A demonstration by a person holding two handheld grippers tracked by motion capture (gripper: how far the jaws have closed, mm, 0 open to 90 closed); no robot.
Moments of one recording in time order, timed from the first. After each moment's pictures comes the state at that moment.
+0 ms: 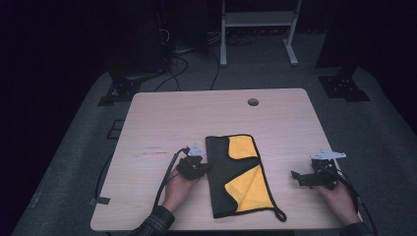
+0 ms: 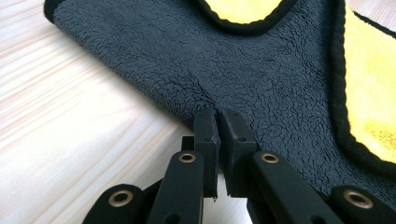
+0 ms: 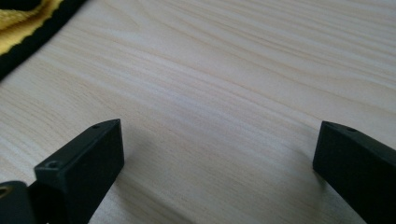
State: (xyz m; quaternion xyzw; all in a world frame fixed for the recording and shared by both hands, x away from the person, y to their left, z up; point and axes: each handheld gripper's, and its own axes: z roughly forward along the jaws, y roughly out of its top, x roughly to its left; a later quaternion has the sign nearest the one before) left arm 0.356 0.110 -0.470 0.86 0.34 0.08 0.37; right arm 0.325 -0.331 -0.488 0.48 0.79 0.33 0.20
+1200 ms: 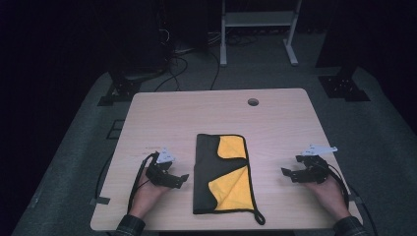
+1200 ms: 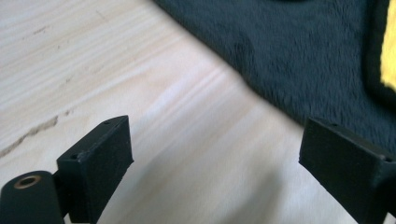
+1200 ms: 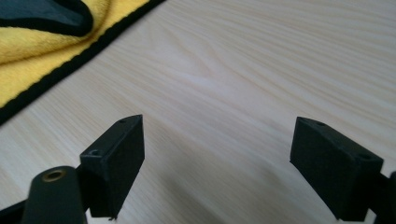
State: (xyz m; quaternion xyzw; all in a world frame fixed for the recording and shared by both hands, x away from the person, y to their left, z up) left arm 0.335 0.192 -0.467 0.85 0.36 0.15 0.35; right arm 0.332 -0.303 -0.469 0.43 0.81 0.37 0.16
